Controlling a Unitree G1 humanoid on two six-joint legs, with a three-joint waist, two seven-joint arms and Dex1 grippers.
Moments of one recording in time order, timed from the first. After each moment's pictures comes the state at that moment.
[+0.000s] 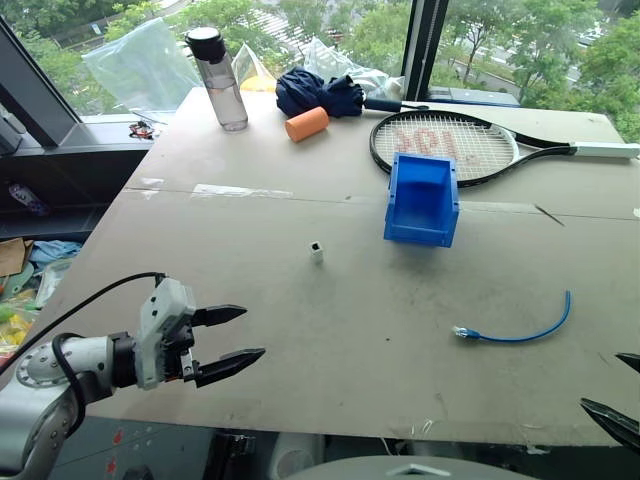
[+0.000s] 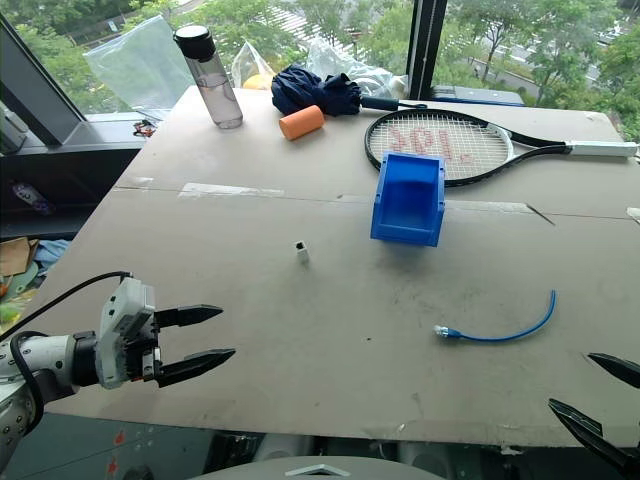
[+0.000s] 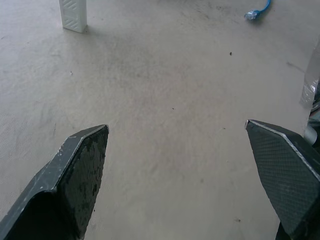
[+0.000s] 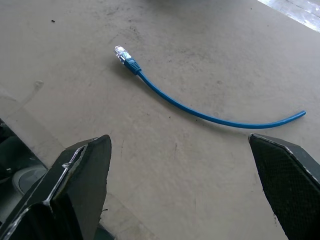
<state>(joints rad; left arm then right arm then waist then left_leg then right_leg) 0.38 0.93 0.38 -0.44 -0.69 0.50 -1.09 0.89 -0.62 -0.86 -0.54 0.57 0.21 1.15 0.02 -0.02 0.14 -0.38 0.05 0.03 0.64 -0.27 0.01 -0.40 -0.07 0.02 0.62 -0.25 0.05</state>
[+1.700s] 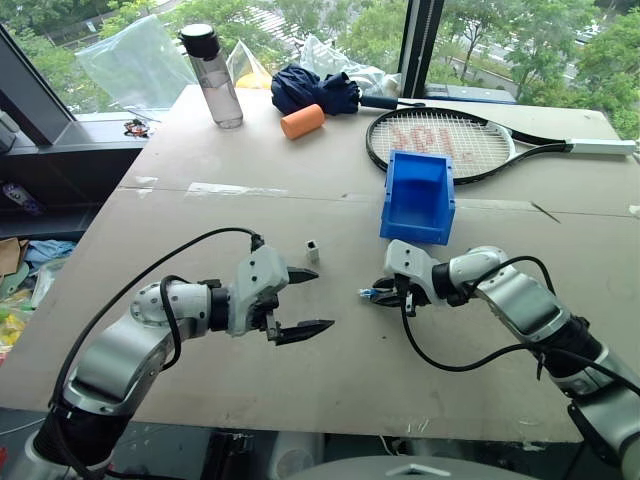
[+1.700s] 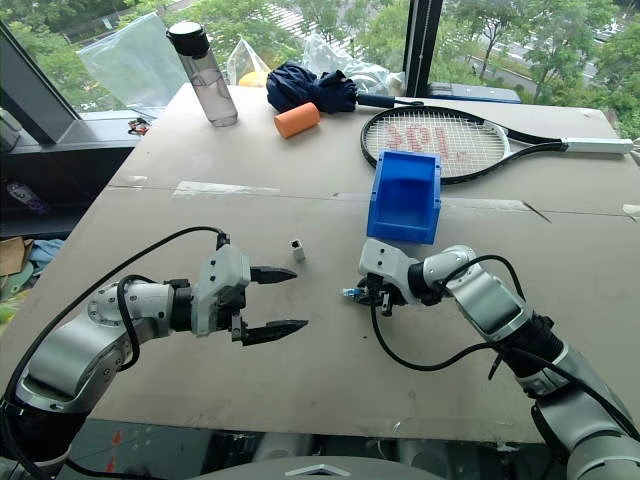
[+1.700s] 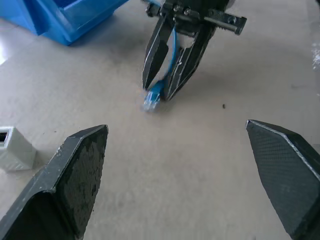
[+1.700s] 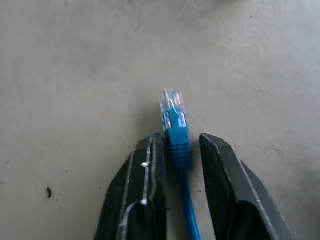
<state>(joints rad) -0.05 0.87 -0.05 -0.49 -0.47 0.51 -0.97 -0.55 -0.58 0.52 -0.13 0.16 0.61 0.99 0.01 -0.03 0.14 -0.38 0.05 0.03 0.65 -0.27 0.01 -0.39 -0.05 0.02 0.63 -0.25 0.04</state>
